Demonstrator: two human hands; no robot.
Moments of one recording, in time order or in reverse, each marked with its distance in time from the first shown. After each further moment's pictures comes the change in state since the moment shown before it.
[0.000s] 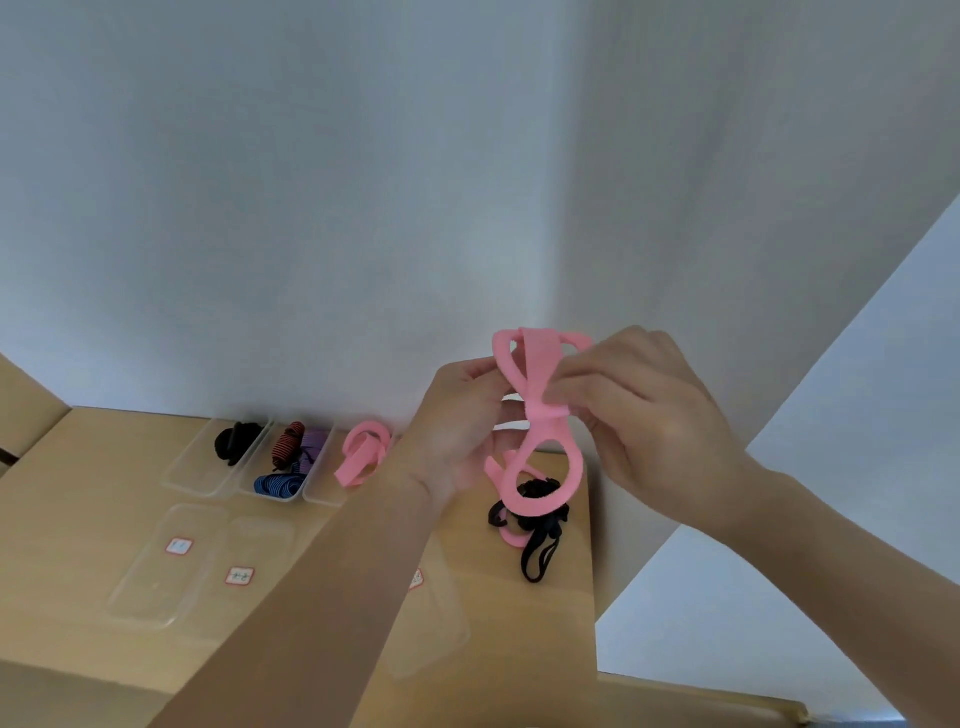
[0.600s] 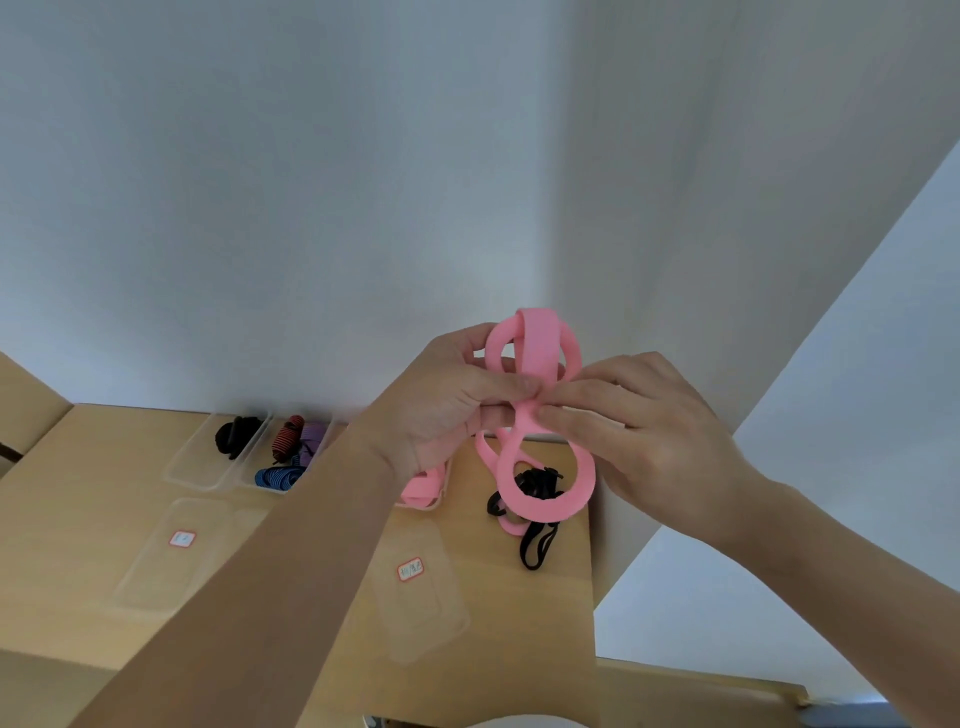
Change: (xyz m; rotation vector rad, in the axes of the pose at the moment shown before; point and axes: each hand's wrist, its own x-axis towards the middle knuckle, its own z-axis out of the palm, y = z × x) left_hand -0.007 0.021 -0.008 0.053 -0.173 -0.013; right_hand -0.027 0.003 0.000 -0.129 -0.121 -0.058
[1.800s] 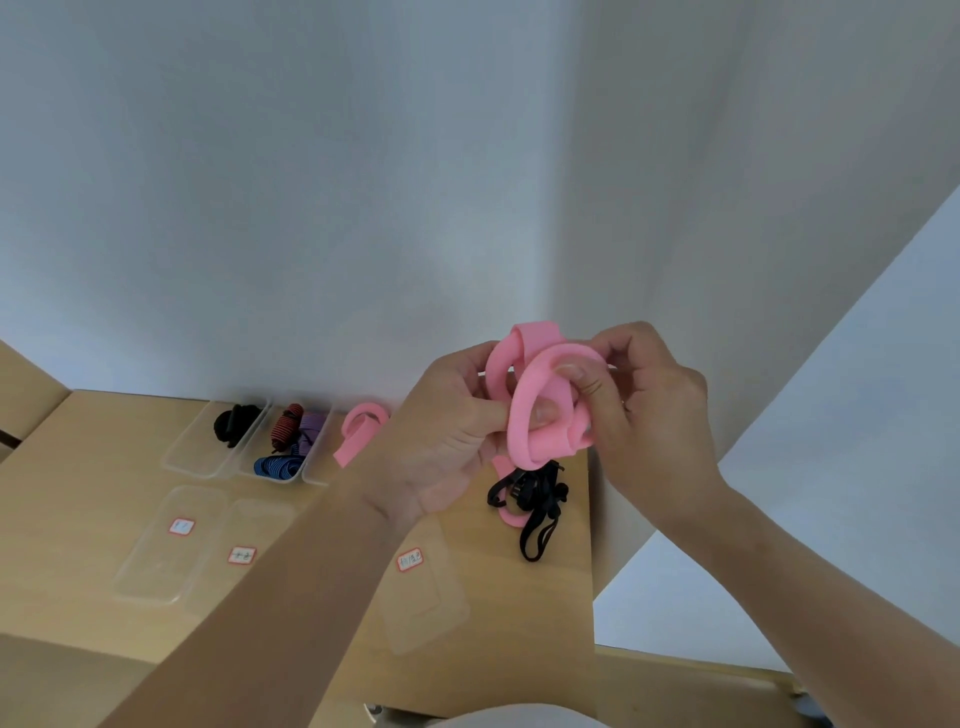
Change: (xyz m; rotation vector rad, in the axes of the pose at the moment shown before) left_hand -0.020 -0.018 0.014 -0.098 -0.019 0.099; right_hand 0.021 -0.029 0.016 0.589 0.286 0.793
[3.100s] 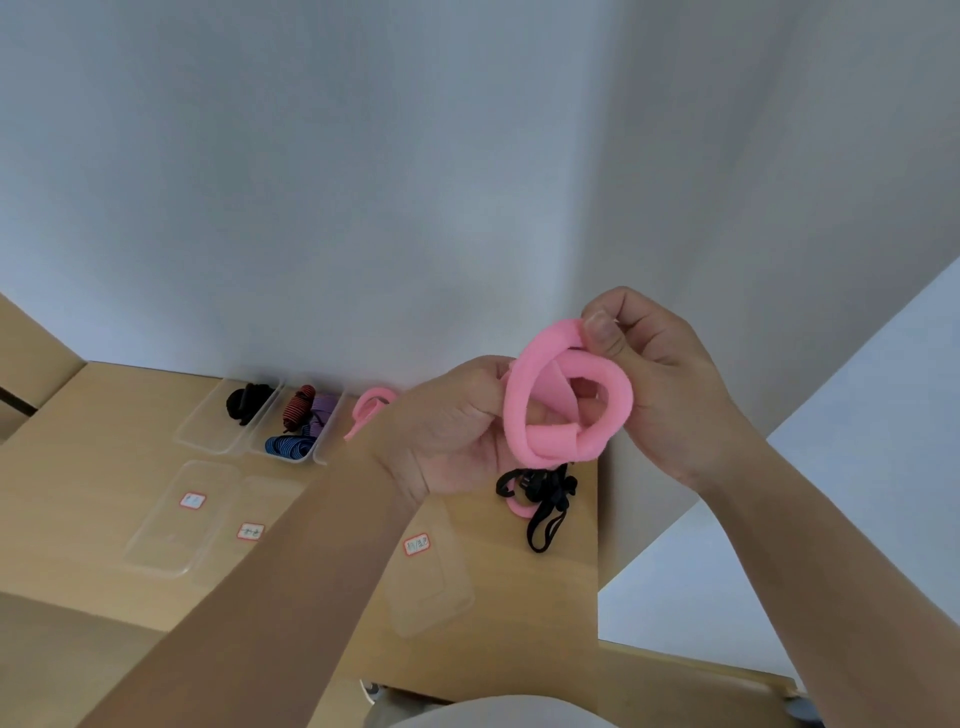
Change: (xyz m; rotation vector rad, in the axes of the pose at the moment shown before) left_hand -0.001 0.007 -0.008 -0.159 -0.199 -0.276; right_hand 0.026 -0.023 -0.001 0.615 -0.335 0.379
